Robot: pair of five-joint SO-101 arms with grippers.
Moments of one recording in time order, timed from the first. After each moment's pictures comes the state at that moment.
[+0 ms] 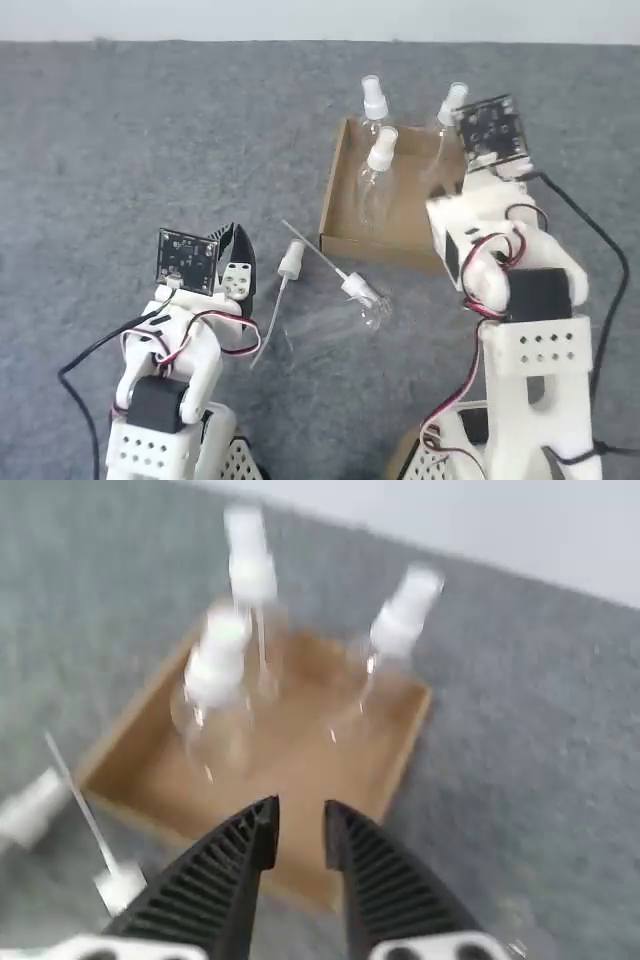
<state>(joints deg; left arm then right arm) 5.9 -91.8 80.0 49.9 3.6 -8.3 -45.5 28.9 65.4 12.7</state>
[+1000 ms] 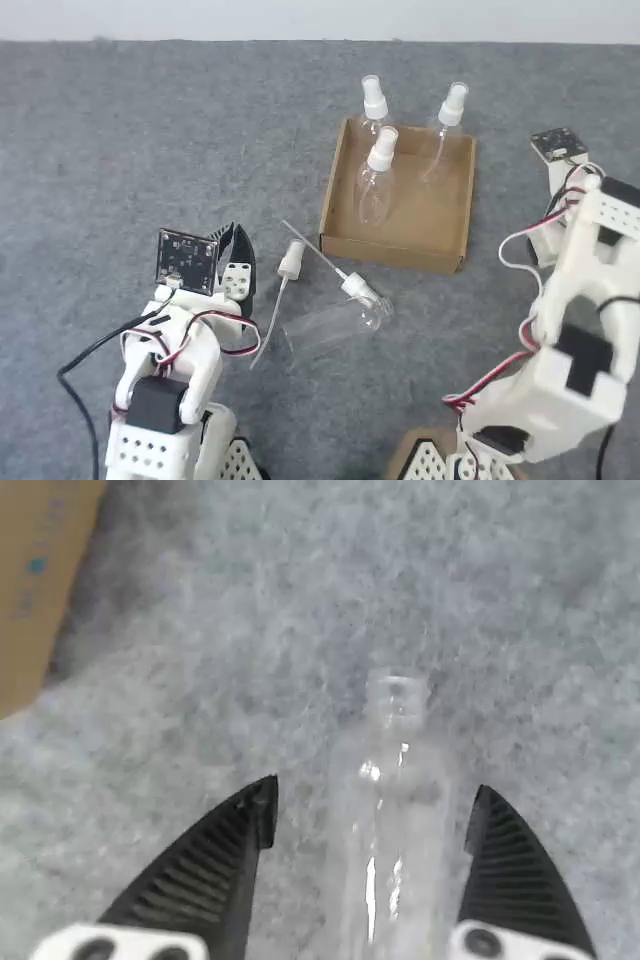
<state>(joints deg) 5.9 -91.8 80.0 49.9 3.6 23.2 8.6 9.8 68.9 40.7</state>
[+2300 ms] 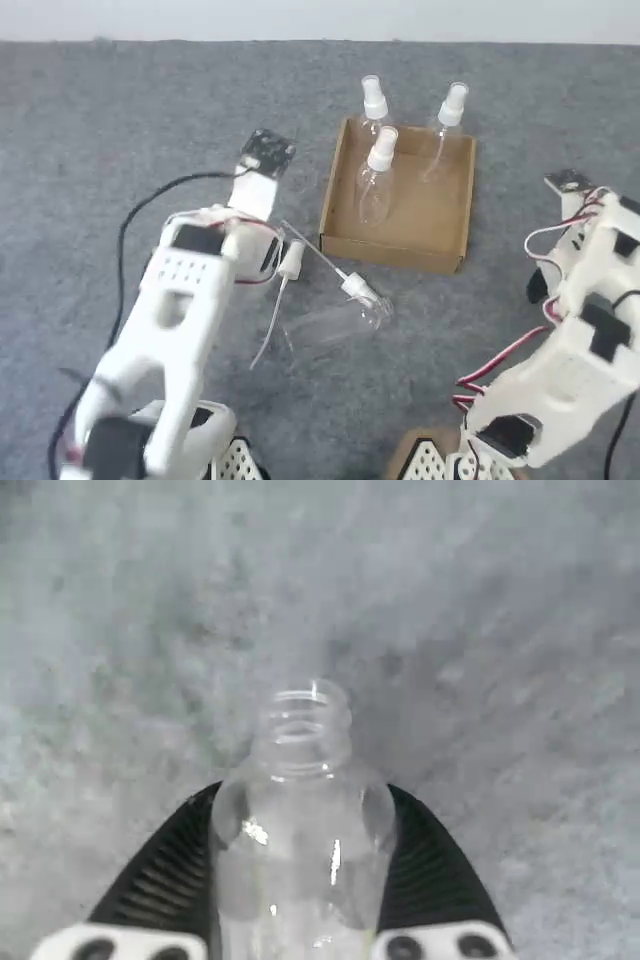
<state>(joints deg) 5.7 -21.1 43.9 56.0 -8.5 29.9 19.9 8.9 71.6 44.0</state>
